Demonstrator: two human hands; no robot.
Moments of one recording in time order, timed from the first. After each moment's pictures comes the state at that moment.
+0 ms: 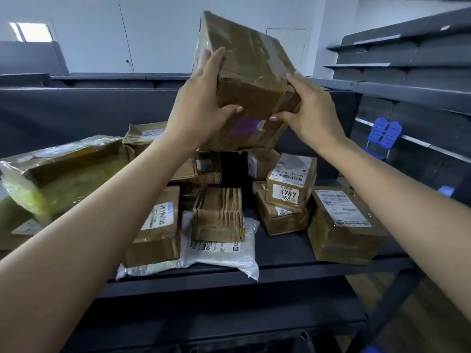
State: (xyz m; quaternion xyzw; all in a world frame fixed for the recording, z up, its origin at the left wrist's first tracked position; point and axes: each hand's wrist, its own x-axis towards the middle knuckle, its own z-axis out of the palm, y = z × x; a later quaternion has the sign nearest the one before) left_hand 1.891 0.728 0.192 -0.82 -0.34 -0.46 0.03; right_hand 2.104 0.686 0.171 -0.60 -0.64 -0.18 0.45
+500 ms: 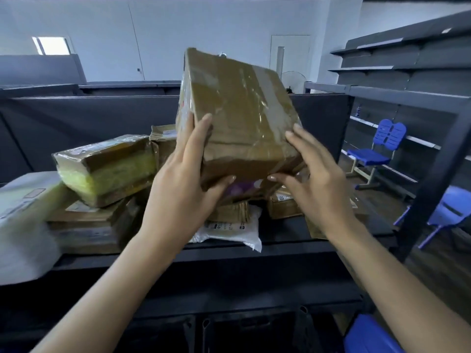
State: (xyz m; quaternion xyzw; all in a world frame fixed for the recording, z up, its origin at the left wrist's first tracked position) left_hand 1.805 0.565 0.121 -0.80 -0.34 -0.49 0.06; right_hand 2.025 0.535 0.094 -0.52 -0.65 -0.23 0.50
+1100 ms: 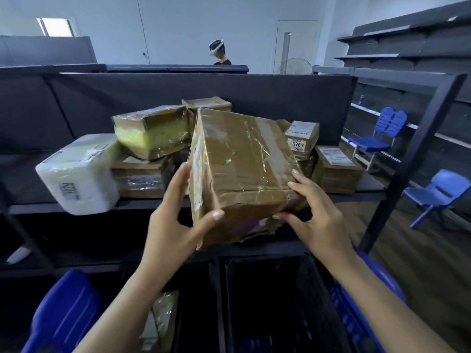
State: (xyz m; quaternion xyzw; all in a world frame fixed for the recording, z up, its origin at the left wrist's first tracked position) left_hand 1.671 0.464 0.020 -0.74 -0.32 -0.53 -0.26; right_hand 1.921 0.401 0.005 -0.54 -0.67 -0.17 0.49
